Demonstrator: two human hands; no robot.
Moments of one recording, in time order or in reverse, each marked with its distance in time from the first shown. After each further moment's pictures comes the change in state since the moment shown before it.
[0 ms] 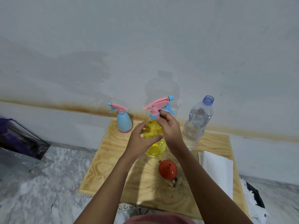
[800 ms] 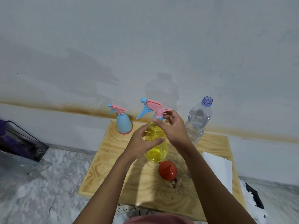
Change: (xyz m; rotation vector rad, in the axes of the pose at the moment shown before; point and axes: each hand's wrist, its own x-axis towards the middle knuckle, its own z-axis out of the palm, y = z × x) left_hand -0.008 0.020 -0.007 0.027 -0.146 0.016; right_hand 0.003 -0.012 -0.012 -0.105 -0.005 0.025
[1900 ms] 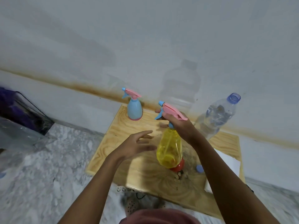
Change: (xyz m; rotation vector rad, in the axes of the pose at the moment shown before) left_hand -0.030 -0.071 -0.058 -0.067 -0.219 -0.342; right_hand 0.013 0.012 0.021 -0.108 -0.388 0.178
